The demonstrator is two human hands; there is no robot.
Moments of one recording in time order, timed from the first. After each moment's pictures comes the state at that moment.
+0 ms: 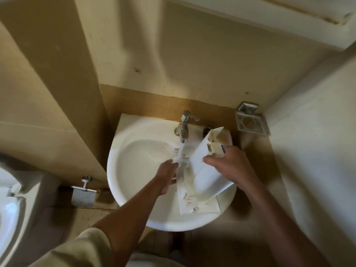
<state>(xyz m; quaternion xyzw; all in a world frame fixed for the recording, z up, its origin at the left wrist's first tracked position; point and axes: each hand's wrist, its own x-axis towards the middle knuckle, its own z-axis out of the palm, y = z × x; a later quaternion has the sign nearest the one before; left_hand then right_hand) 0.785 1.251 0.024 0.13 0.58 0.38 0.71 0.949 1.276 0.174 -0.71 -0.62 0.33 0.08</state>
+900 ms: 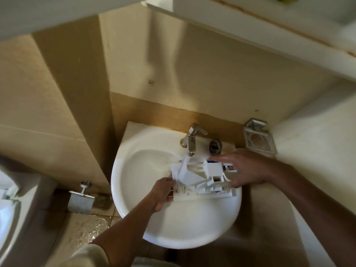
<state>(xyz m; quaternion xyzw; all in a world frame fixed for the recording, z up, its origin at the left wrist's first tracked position) 0.762 1.246 -0.020 0.09 0.58 0.35 0.73 0.953 1.345 0.205 -0.43 -0.84 0.18 -0.28</state>
